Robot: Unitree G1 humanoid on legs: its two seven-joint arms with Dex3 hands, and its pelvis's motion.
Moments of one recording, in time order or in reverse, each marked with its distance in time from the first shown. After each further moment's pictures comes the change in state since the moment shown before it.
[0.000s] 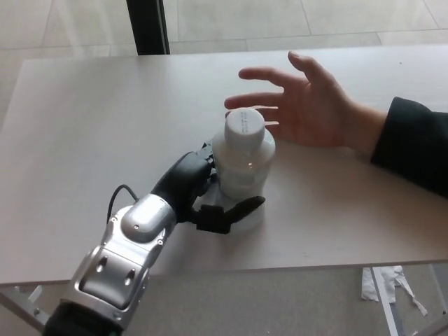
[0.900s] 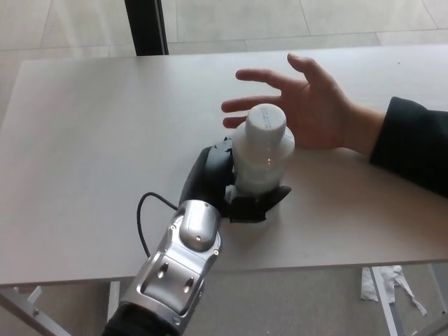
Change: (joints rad) left_arm -0.027 -0.187 -0.012 0.141 0.154 -0.056 0.403; right_arm -0.004 0.007 0.004 0.004 -0.001 -0.004 0.000
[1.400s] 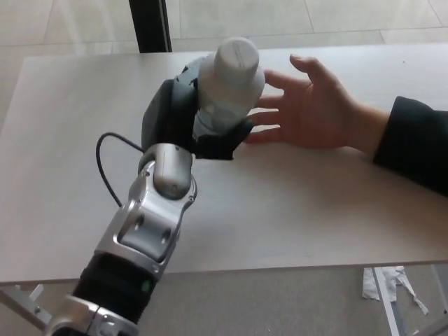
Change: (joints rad) left_arm -0.218 0.088 0.080 0.016 0.070 -0.046 0.068; right_arm -0.002 -0.001 0.023 0.005 -0.003 -0.009 0.003
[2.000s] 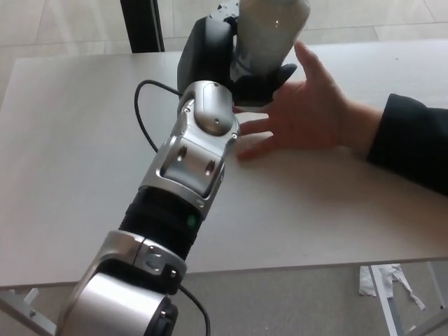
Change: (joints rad) left_arm -0.246 -0.151 0.128 0.269 -0.024 0.054 0.050; right_arm -0.015 0.002 0.025 0.000 -0.001 -0.008 0.007
